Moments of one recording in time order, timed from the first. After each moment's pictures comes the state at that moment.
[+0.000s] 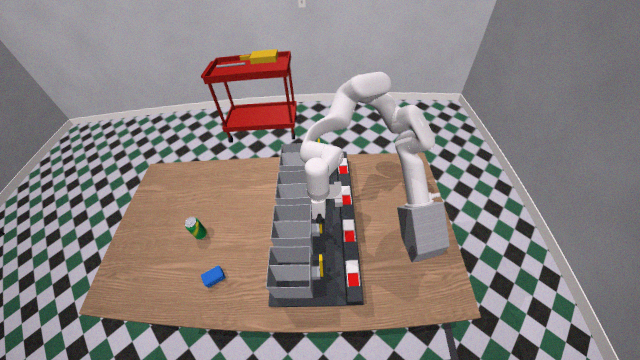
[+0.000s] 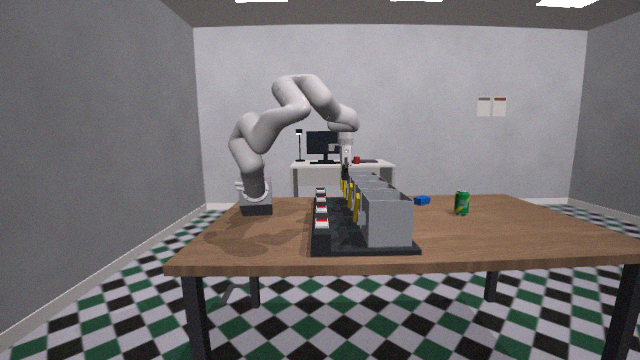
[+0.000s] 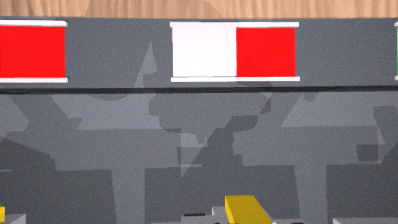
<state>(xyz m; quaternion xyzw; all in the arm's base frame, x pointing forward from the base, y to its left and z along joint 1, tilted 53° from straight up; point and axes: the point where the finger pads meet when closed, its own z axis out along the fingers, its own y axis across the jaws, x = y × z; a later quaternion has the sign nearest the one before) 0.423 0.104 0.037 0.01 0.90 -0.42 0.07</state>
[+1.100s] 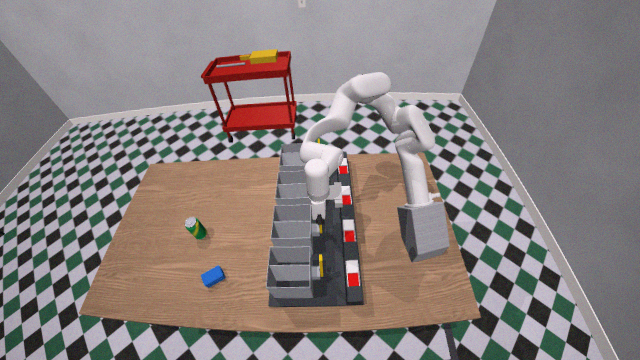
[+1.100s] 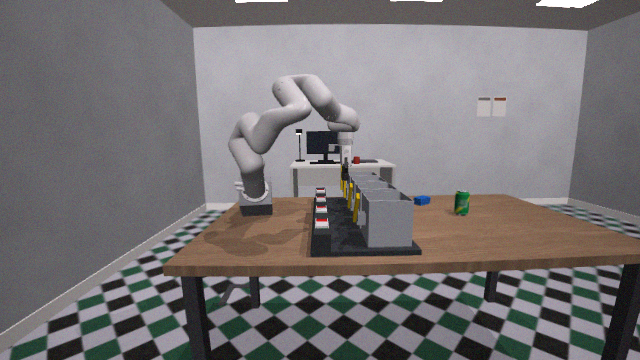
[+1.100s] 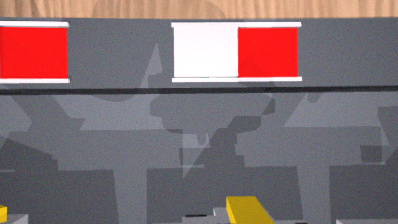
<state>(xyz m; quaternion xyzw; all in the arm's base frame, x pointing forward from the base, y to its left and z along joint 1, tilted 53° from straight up) 0.423 0.104 0.036 0.01 0.90 -0.43 0.07</state>
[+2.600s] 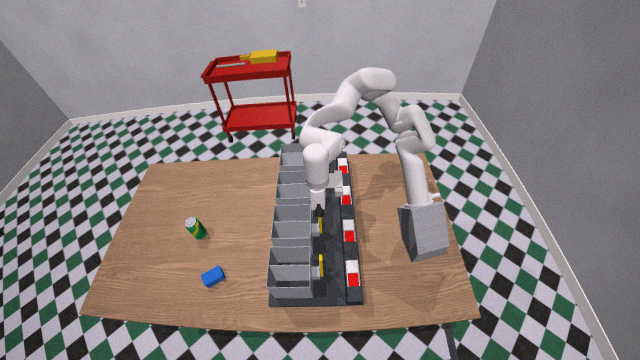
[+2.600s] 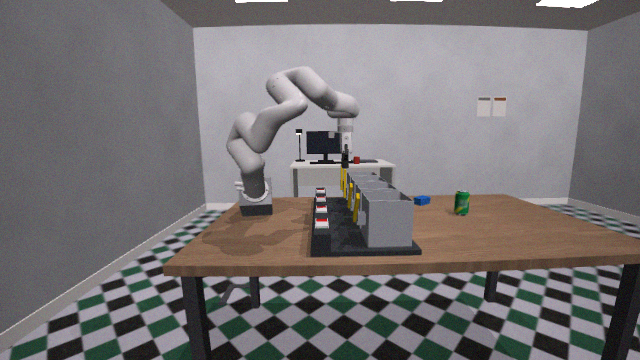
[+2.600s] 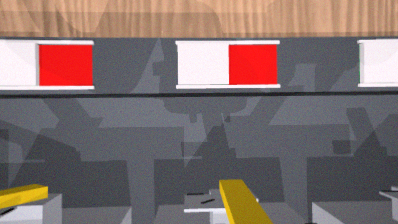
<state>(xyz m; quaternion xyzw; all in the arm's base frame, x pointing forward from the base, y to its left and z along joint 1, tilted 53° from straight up) 0.415 0.151 0.074 0.01 0.90 -0.43 0.07</state>
